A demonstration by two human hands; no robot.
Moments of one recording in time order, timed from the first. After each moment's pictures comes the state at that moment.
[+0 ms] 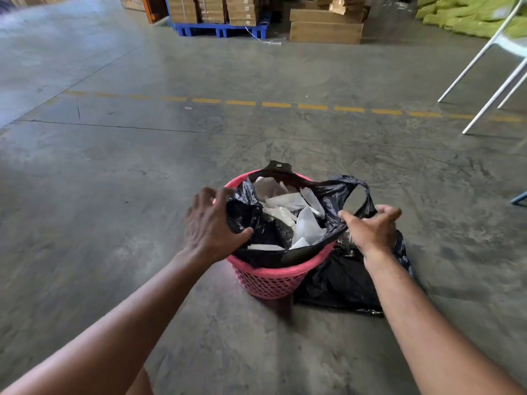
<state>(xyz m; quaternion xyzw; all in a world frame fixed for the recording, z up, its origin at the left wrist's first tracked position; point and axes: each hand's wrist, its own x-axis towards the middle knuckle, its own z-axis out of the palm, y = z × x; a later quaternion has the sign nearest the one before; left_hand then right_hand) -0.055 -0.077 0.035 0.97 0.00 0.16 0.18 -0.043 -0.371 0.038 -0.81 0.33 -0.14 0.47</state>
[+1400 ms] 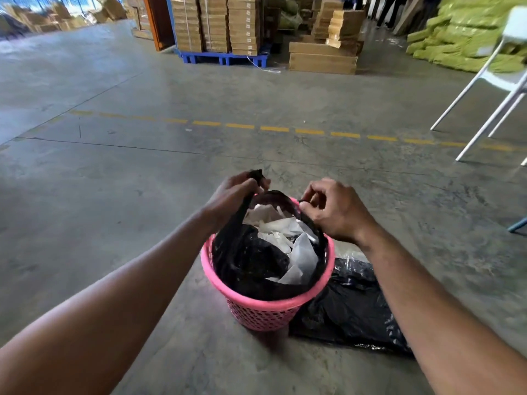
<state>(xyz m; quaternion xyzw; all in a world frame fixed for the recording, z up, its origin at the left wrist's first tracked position) 0.038 -0.109 0.092 0.71 -0.09 -0.05 0.70 0.003 -0.338 0.126 -0.94 -0.13 -0.09 0.30</state>
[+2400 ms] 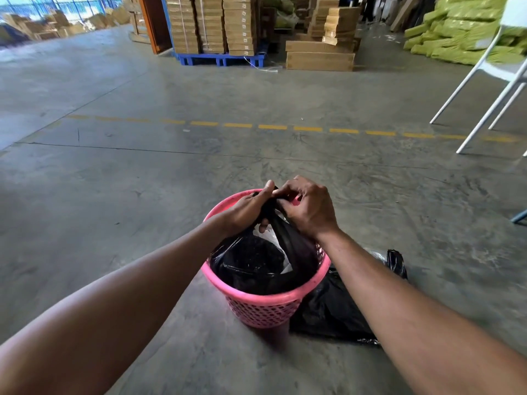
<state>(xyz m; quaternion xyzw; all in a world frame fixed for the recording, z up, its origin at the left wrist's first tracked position) 0.034 -0.143 0.060 0.78 -0.12 -0.17 0.59 0.025 -0.312 0.066 -0.89 -0.16 -0.20 0.38</state>
